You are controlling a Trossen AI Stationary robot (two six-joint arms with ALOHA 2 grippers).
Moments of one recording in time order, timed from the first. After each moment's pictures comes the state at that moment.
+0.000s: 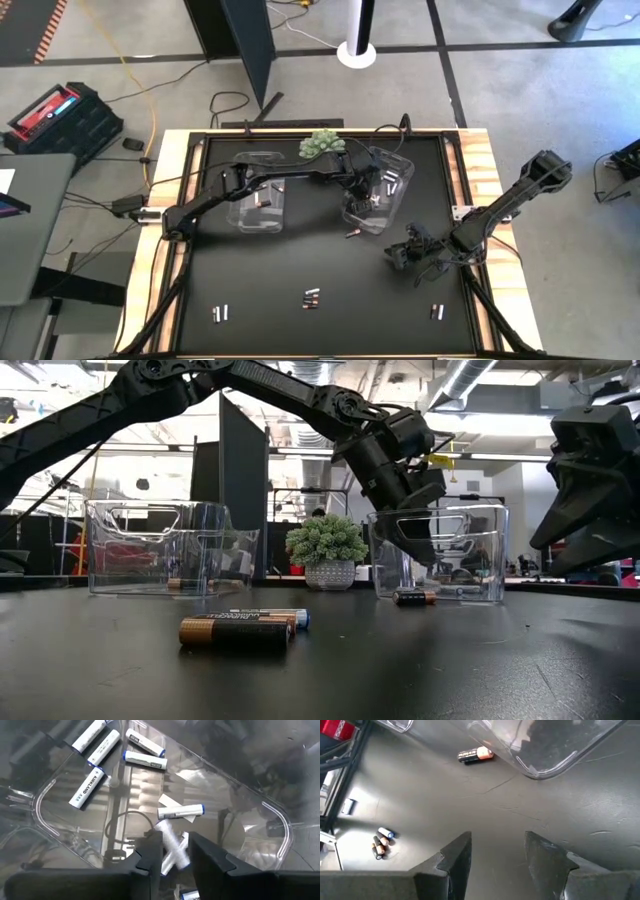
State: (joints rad) left arm 0.22 2.47 2.24 -0.70 0.06 0.07; right arm 0.64 1.19 0.38 -0.14 0.65 1.63
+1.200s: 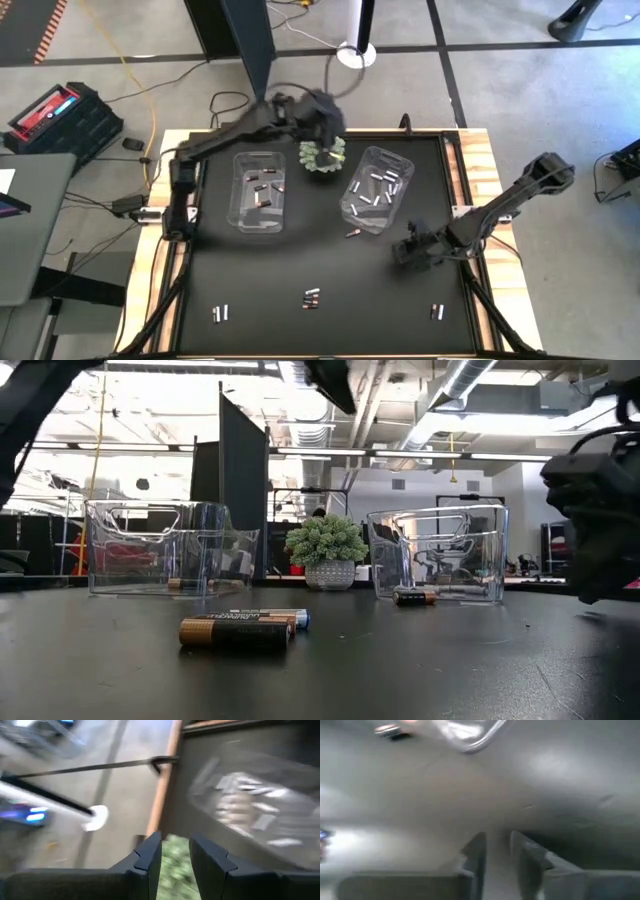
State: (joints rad) left arm 0.26 1.99 2.35 -1.05 -0.35 0.35; right arm 0.53 1.18 0.42 -0.38 0.40 1.71
